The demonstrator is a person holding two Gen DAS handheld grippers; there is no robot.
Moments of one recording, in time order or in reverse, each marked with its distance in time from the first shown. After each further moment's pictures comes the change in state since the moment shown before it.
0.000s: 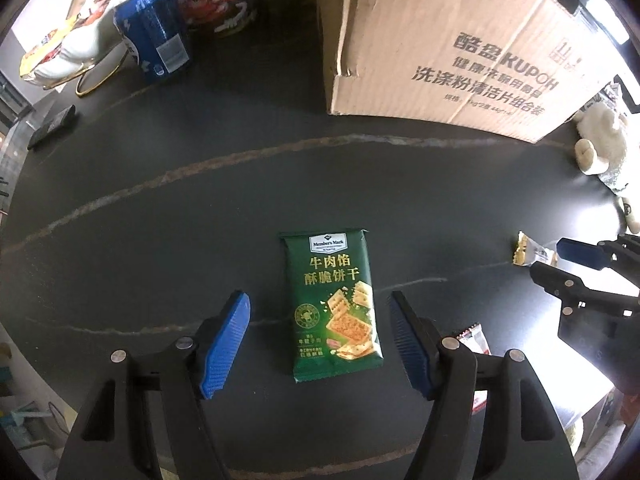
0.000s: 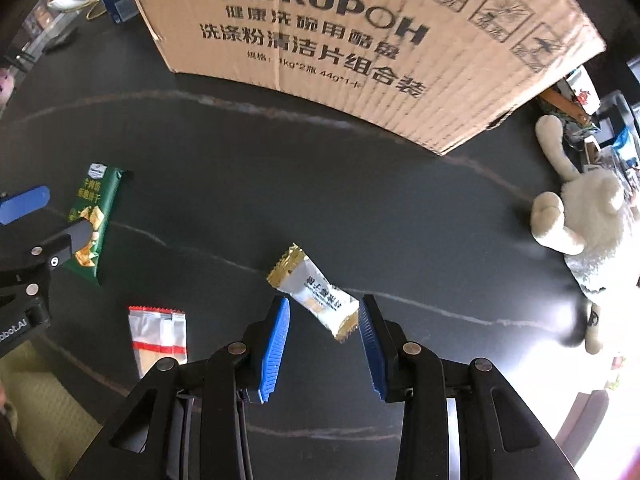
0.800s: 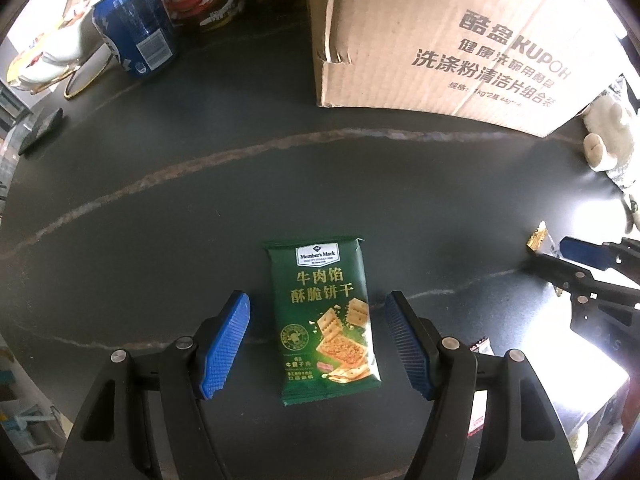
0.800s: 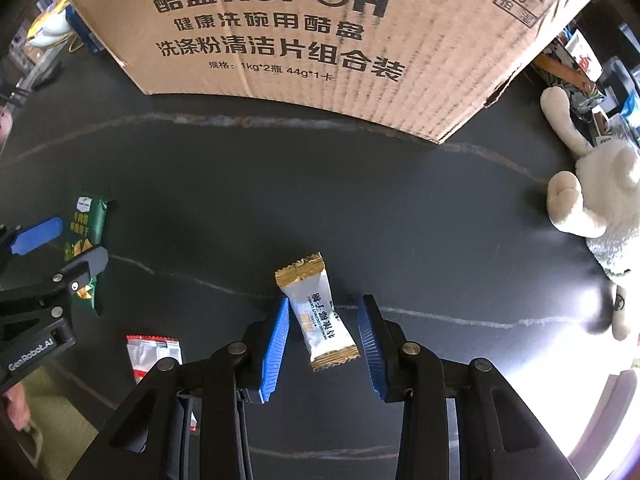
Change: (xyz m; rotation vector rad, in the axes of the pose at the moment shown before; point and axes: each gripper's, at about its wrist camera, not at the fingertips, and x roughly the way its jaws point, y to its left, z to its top) left arm 0.018 -0.011 0.008 0.014 0.012 -0.004; right arm 0.020 -0.033 0.007 0.108 -0.022 0.082
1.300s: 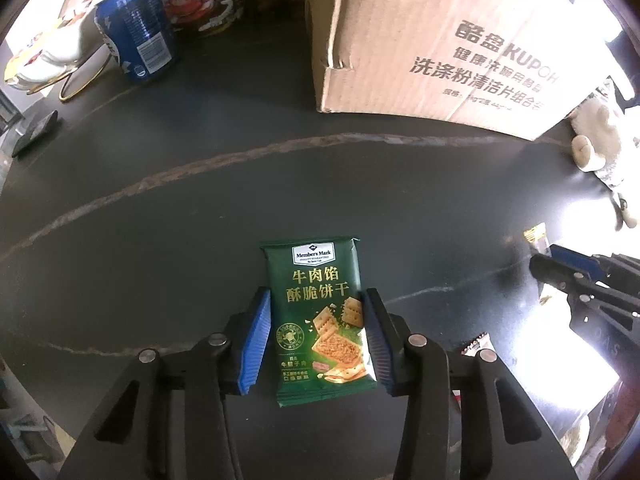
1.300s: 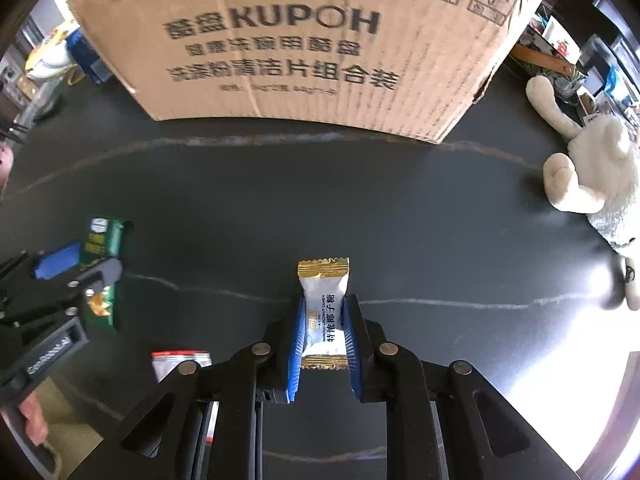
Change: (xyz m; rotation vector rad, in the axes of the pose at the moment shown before) left arm 0.000 0.010 -0.006 0.019 -0.043 -0.043; right arm -0.011 0.017 -0.013 0.103 -0.095 0.038
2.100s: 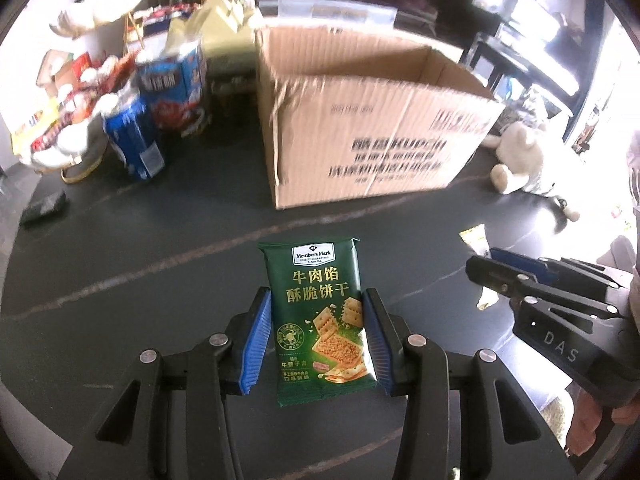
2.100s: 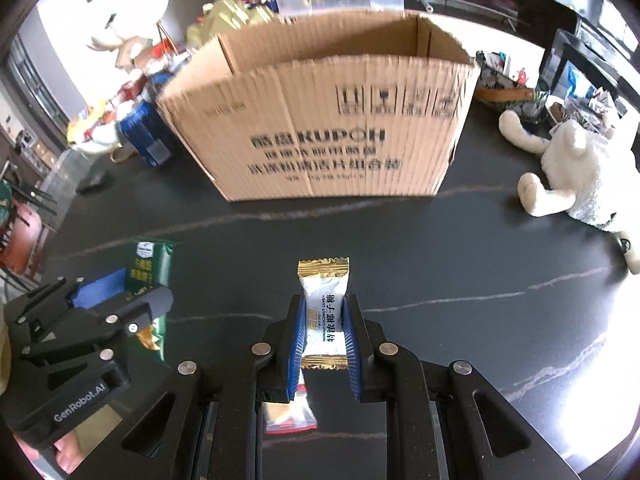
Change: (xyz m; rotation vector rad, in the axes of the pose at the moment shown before) left arm -0.105 -0.014 -0.005 0.131 -0.237 -0.094; right arm -0.092 0.020 -0.018 0.124 -0.260 0.087
